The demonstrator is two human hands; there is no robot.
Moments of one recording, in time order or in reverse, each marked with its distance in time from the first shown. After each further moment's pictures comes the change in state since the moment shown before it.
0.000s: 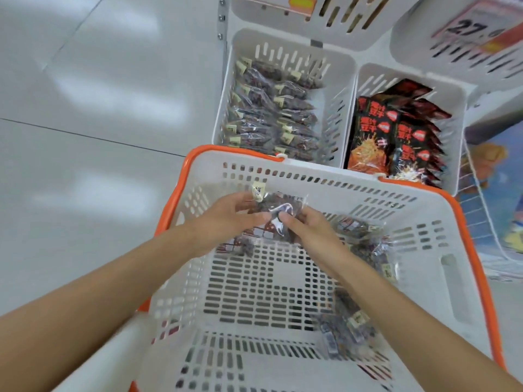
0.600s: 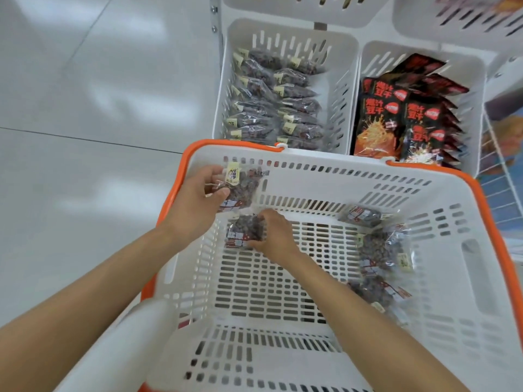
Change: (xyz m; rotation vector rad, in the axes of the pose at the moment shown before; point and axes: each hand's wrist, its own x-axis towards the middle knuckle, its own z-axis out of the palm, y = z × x) left_hand -0.011 -0.001 -0.022 0.137 0.400 0.245; right_hand 0.074 0.093 0.068 -0.754 0.098 -0.199
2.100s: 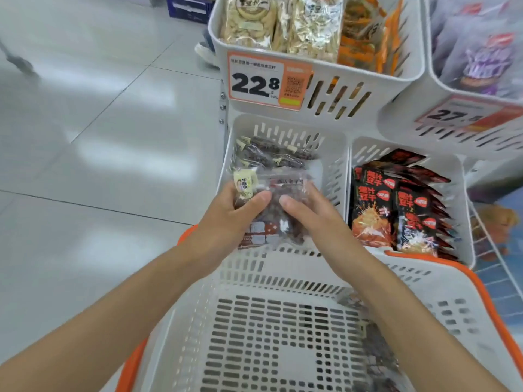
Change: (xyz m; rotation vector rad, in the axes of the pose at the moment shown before) left_hand 0.059 0.086 0.005 -0.433 -0.133 0.059; right_hand 0.007 -0.110 -0.219 0.766 0.058 -0.090
